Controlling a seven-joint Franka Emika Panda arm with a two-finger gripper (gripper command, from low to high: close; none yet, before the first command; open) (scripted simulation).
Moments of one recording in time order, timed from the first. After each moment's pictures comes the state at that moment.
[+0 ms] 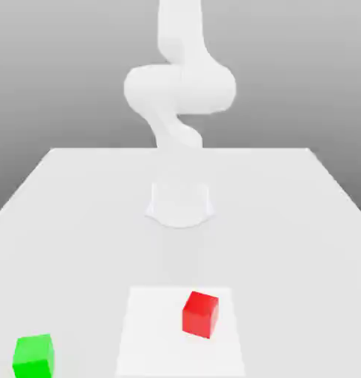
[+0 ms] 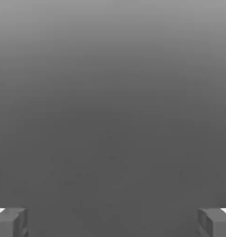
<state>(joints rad) 0.00 -0.71 0.01 -2.35 0.02 2.35 0.83</state>
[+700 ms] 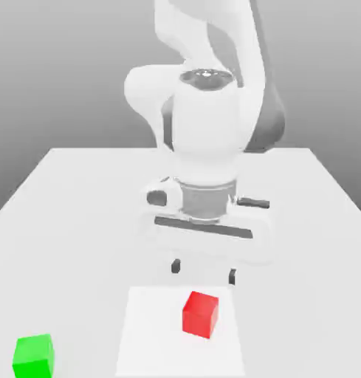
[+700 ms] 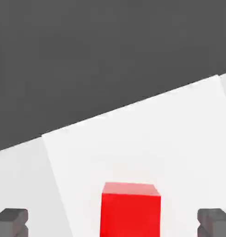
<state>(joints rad) -0.01 0.06 0.09 -2.72 -0.01 2.79 1.25</state>
